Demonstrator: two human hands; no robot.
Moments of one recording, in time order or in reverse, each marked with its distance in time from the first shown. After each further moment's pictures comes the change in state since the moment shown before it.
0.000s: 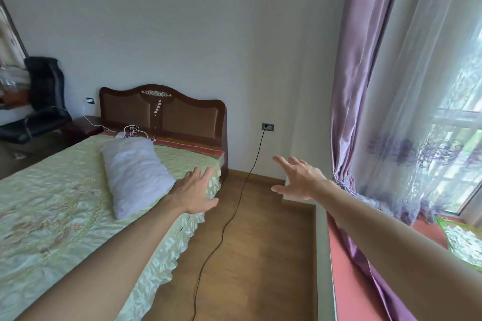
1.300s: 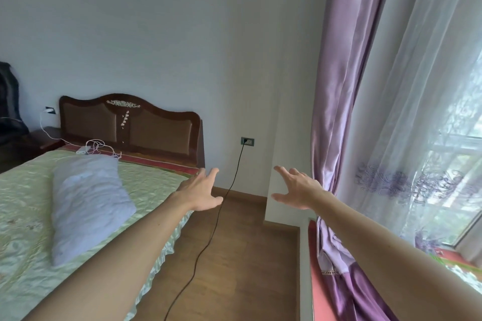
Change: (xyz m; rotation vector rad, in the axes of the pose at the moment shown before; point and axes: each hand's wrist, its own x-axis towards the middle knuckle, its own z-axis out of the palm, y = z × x) left_hand 0.242 0.085 0.010 -0.053 -0.061 0.018; right_hand 0.151 0.171 0.017 0.052 -0.044 0.100
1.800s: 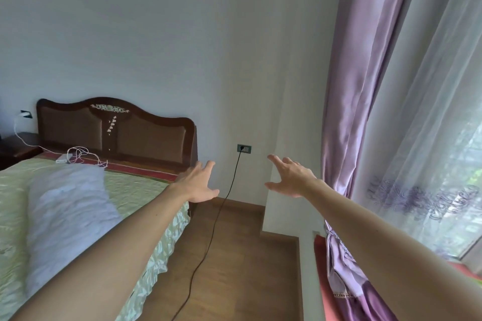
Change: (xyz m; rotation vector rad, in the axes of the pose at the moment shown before) left_hand 0.094 -0.068 -0.026 0.010 0.013 0.039; right_hand 0.101 -0.042 -0.027 -0.019 0.052 0.038
